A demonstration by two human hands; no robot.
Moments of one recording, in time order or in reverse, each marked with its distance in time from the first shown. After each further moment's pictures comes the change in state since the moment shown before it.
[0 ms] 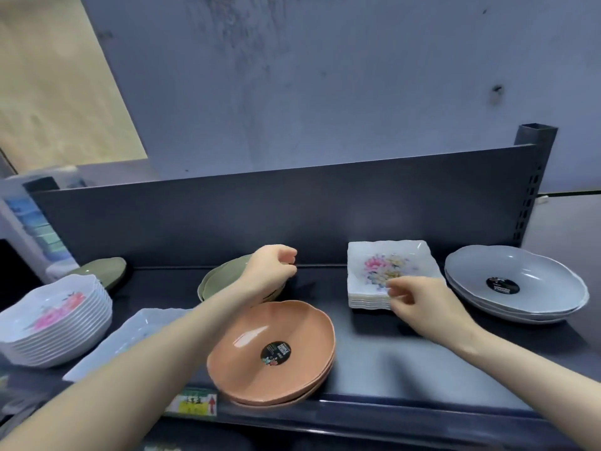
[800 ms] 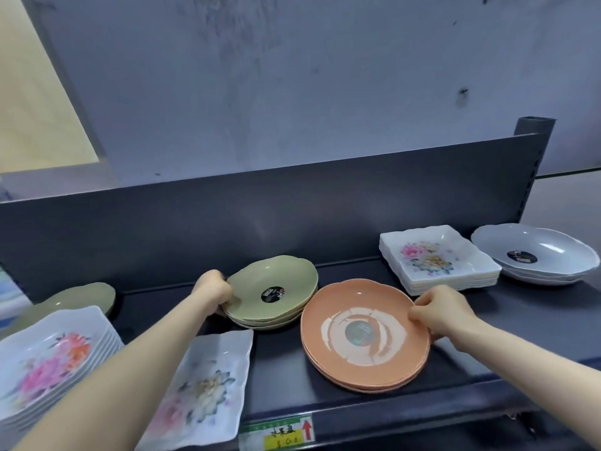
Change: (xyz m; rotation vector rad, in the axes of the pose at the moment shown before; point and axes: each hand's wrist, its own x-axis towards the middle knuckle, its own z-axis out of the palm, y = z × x) left_hand 0.084 -0.192 -0.101 0.046 -0.112 -0.326; right_hand 0.003 -0.078 0.094 0.094 0.049 0.639
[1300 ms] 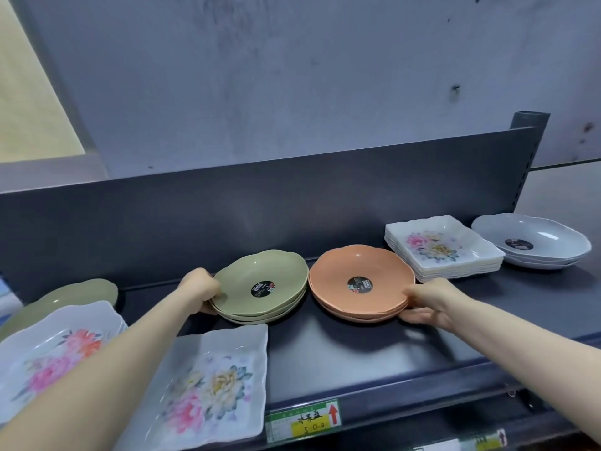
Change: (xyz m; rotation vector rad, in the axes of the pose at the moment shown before) left_hand 0.025 -0.040 -0.031 -0.121 -0.095 -0.031; right_hand -0.006 -0.031 0.032 0.722 -0.084 0.351
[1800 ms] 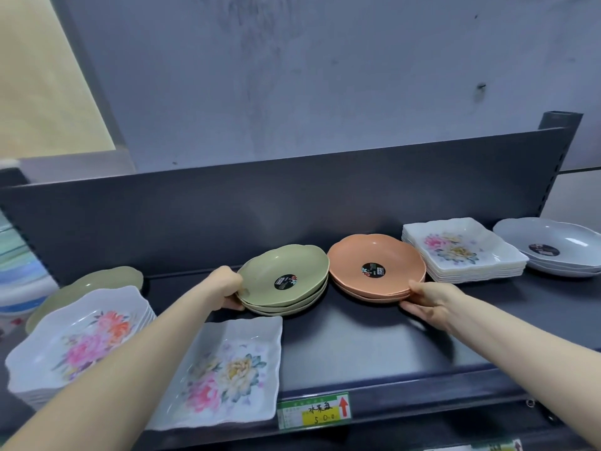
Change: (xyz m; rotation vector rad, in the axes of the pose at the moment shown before) left_hand -0.028 0.004 0.006 -0.123 -0.078 -0.029; right_hand 0.000 -0.001 0.021 0.352 -0.060 0.116
